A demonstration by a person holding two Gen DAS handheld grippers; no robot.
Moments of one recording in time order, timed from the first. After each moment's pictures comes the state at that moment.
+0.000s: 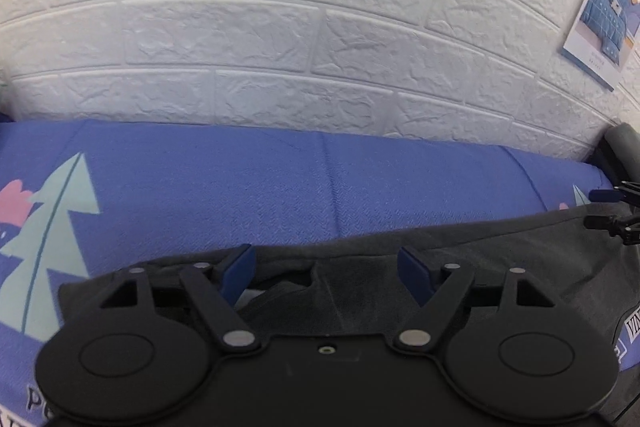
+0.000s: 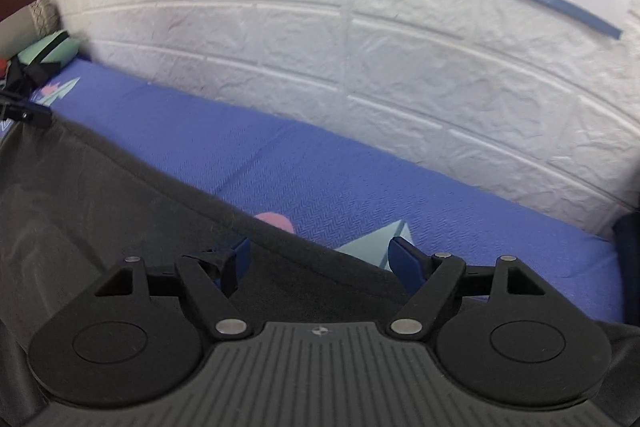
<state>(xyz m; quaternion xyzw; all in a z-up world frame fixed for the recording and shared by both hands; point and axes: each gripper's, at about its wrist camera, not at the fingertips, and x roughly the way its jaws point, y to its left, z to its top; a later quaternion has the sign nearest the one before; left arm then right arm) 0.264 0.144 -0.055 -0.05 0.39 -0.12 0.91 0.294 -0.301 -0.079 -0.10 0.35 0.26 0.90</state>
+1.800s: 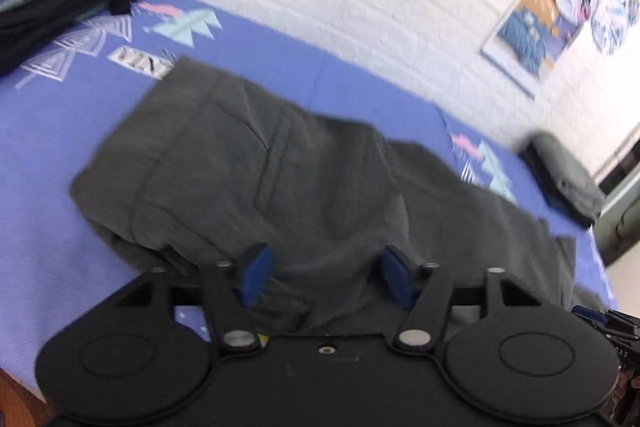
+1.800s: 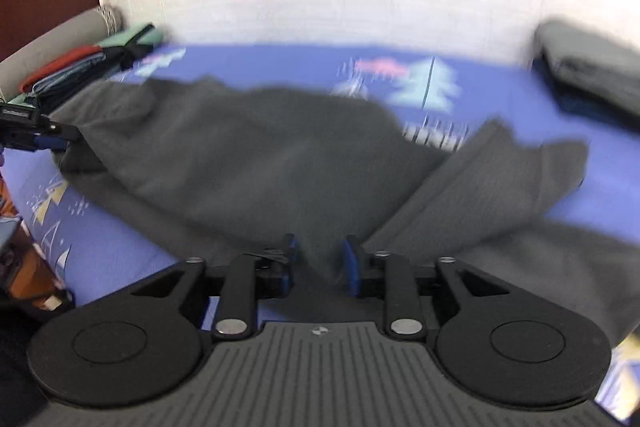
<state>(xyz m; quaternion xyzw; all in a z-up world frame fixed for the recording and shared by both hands) -0.064 0.136 -0.040 -0.20 0.36 -0.06 0.91 -0.063 -0.337 -0.034 -0.05 0.31 0.20 0.93</state>
